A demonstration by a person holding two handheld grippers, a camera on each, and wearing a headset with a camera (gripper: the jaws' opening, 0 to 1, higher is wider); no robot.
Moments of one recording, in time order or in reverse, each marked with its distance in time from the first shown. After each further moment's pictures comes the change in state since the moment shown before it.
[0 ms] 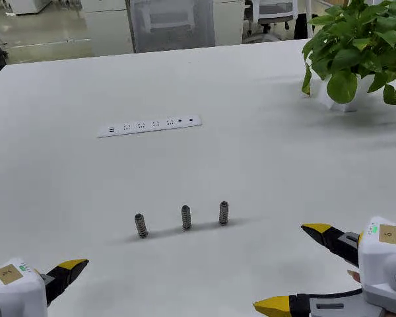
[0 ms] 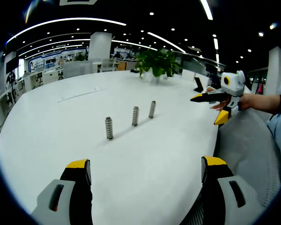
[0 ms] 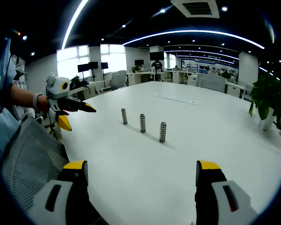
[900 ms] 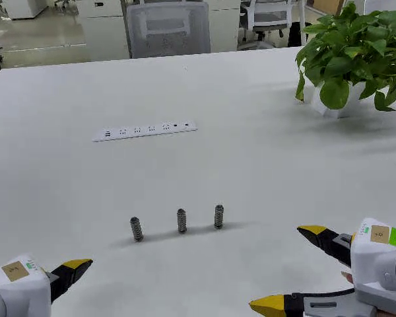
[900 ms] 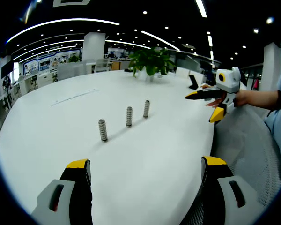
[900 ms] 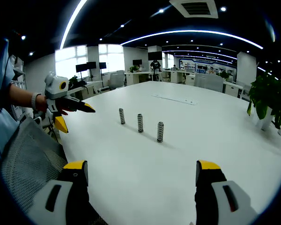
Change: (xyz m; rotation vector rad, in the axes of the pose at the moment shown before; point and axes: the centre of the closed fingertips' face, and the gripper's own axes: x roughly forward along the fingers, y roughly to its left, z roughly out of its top) left arm 0.004 -0.007 0.000 0.036 0.016 -0.037; right arm -0.002 -0.005 -0.003 0.005 0.005 -0.020
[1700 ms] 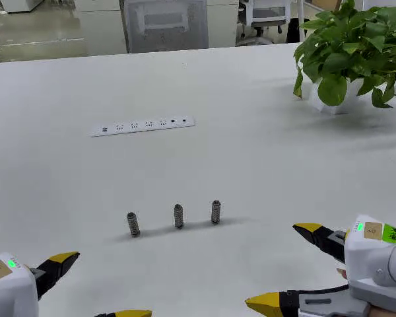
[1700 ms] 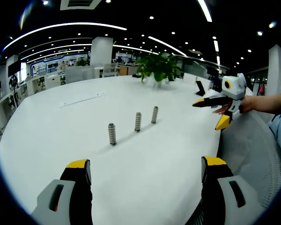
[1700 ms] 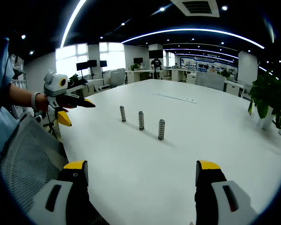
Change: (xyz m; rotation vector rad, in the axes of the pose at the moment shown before) left arm -0.005 0.013 0.007 -0.027 -0.064 0.069; right arm 0.001 0.002 -0.003 -0.002 0.019 0.006
